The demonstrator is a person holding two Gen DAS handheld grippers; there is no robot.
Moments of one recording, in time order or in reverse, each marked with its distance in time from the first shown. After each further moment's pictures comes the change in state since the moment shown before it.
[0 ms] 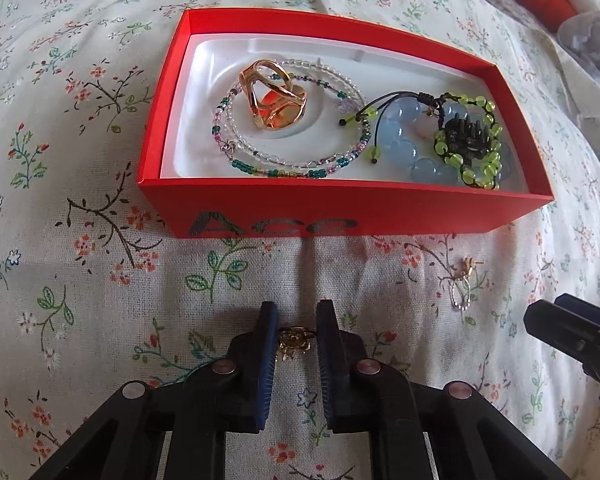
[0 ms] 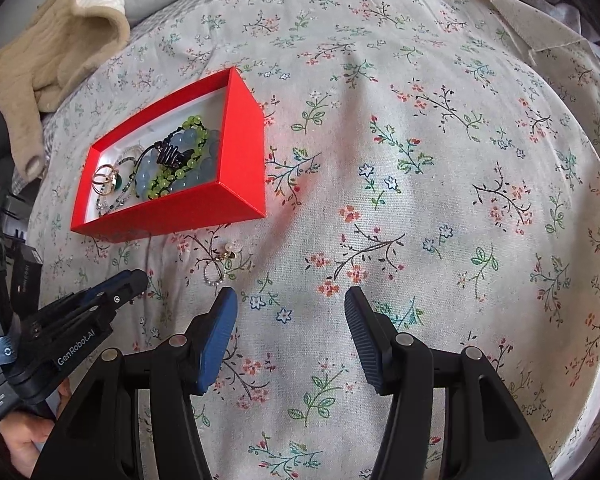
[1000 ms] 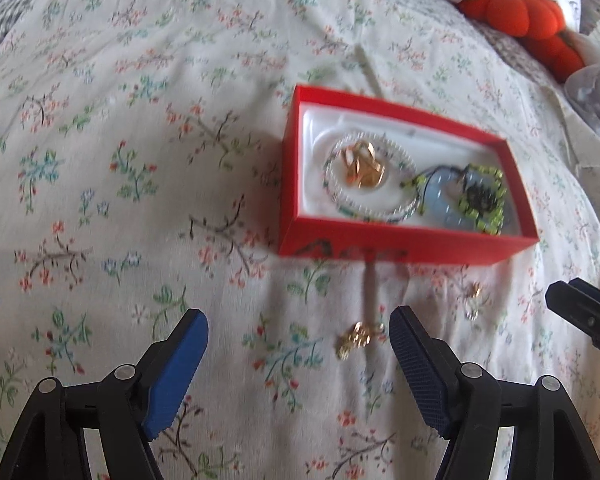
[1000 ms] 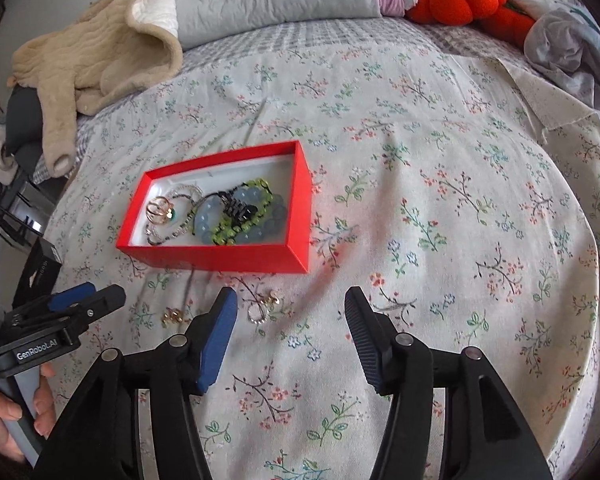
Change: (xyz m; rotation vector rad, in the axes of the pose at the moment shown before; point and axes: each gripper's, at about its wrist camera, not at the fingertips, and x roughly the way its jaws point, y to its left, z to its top) left arm -0.054 0.044 -0.008 -0.079 -0.090 0.010; right arm -0.035 0.023 0.002 -0.127 -0.167 0.005
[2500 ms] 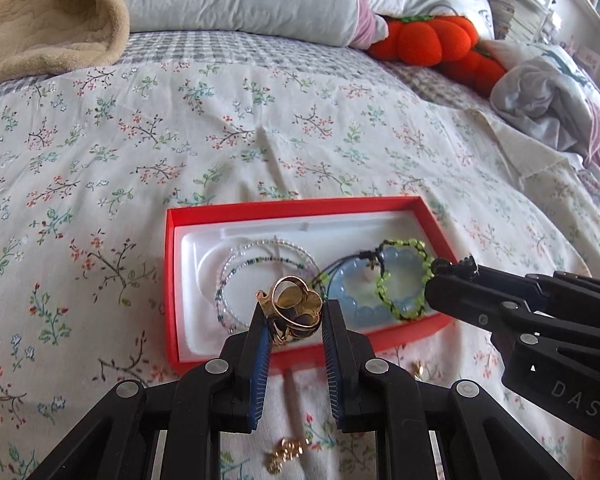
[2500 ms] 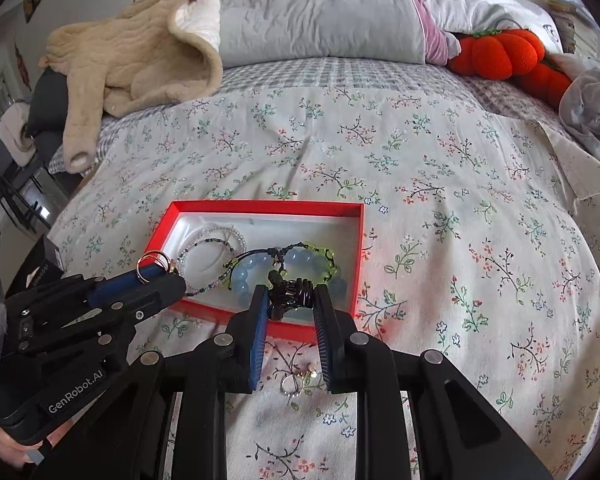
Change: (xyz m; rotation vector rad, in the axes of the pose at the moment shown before) left arm 0.003 -0.050 0.025 0.216 -0.263 -0.111; right arm 0.020 0.039 0.034 -0.150 -0.154 0.046
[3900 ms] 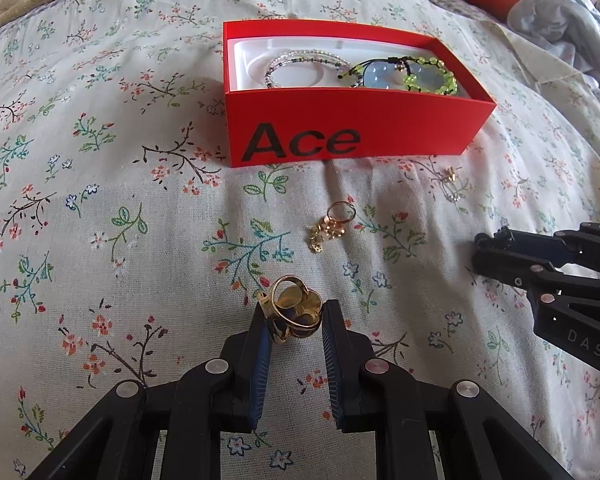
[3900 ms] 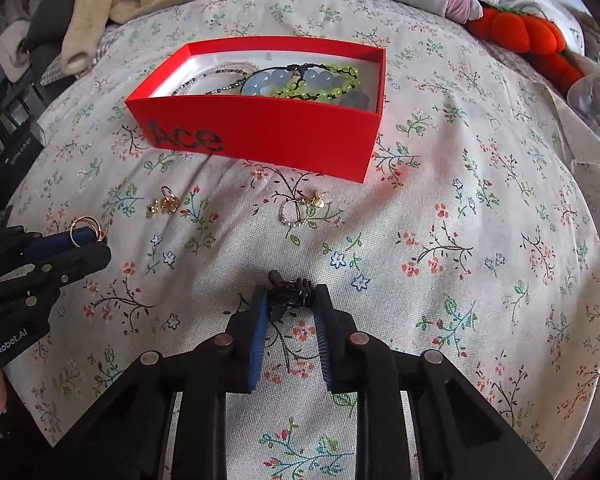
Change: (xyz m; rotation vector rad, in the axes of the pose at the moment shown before) left arm -0.025 0.011 -0.097 0.007 0.200 0.070; right arm 0.010 0.018 -0.094 -0.139 0.233 -0.089
